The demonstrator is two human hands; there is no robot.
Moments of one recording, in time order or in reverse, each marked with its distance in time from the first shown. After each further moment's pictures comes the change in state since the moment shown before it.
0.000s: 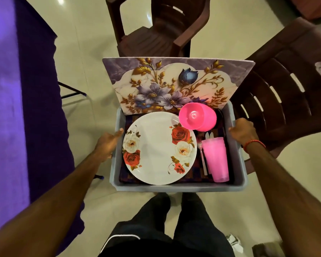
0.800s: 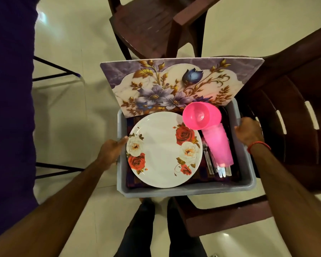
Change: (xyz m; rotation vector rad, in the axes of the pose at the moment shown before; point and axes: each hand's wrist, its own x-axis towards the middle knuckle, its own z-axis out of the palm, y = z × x) left_hand 0.074 0.021 0.160 -0.021 0.040 -0.172; right_hand 0.217 0.037 0.063 -0.072 -0.060 -0.115
